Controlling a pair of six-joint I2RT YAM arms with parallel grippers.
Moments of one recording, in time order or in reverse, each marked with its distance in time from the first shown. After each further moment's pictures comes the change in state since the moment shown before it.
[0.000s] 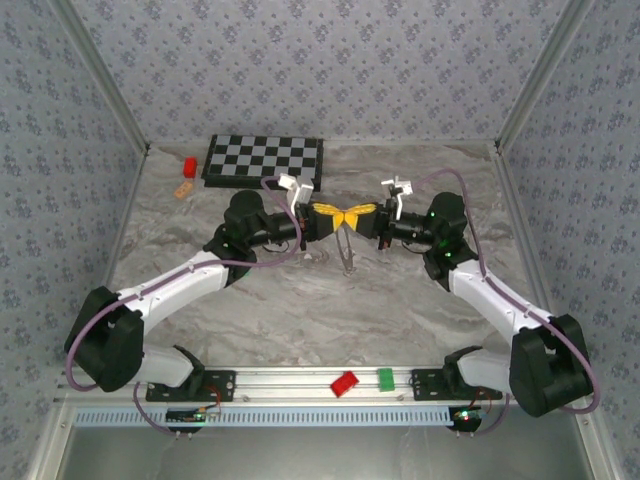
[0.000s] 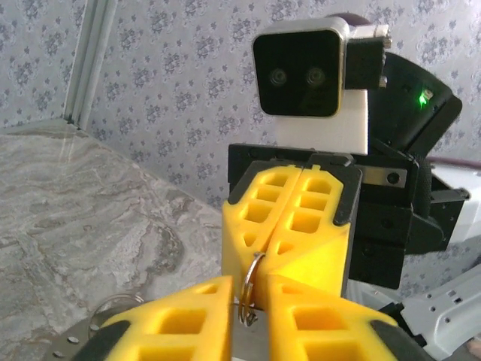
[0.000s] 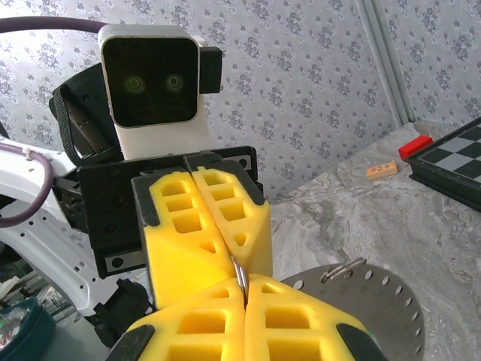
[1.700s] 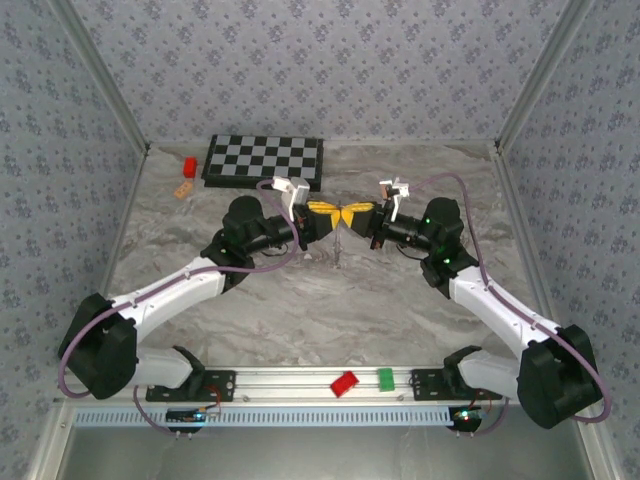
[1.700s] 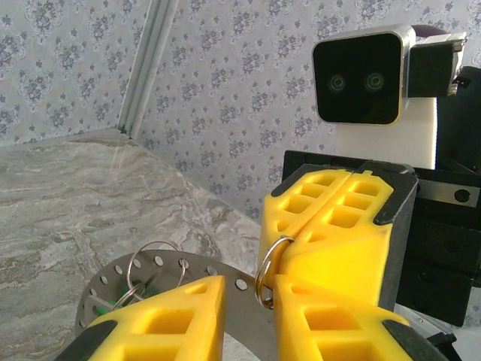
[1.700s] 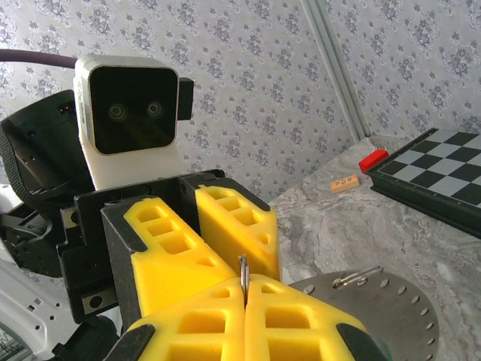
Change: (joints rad) left arm -0.026 -0.046 -0.037 -0.033 -0.171 0.040; right arm 0.073 -0.058 -0.006 -0.082 0.217 -0.034
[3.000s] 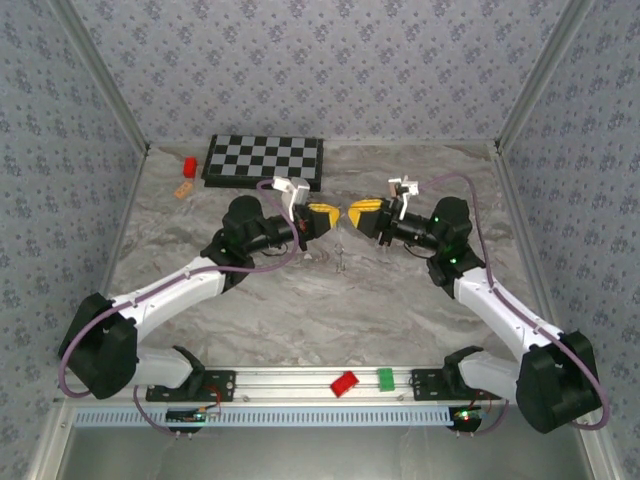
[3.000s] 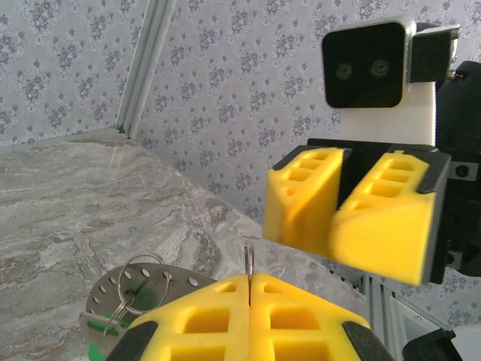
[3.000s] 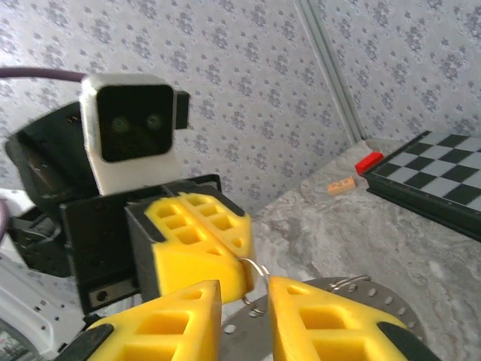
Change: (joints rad) left arm 0.008 0.002 0.000 0.004 0.019 0.001; right arm -0.062 -0.008 -0.009 0.070 -0.098 0.094
